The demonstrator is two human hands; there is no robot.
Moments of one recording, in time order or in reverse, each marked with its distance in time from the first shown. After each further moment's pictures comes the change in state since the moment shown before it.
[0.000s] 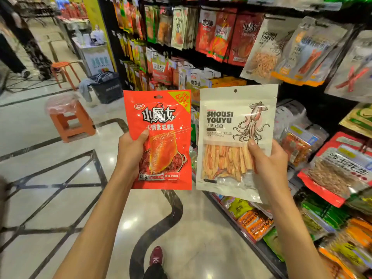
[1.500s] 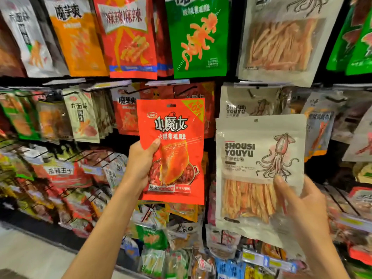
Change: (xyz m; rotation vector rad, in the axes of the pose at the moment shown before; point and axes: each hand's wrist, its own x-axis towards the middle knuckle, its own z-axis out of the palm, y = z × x) left_hand 0.497 0.060 0.324 -0.168 -0.767 0.064; right_hand 0.324 0.005 0.148 -0.164 0.711 -0.193
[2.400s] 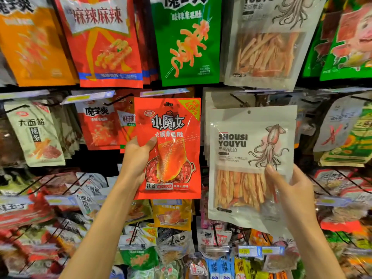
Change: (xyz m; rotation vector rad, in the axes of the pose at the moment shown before) left_hand 0.073 0.005 0.003 -0.075 -0.226 -0.117; right_hand -0.004 -0.023 0.053 -0.075 0.192 -0.070
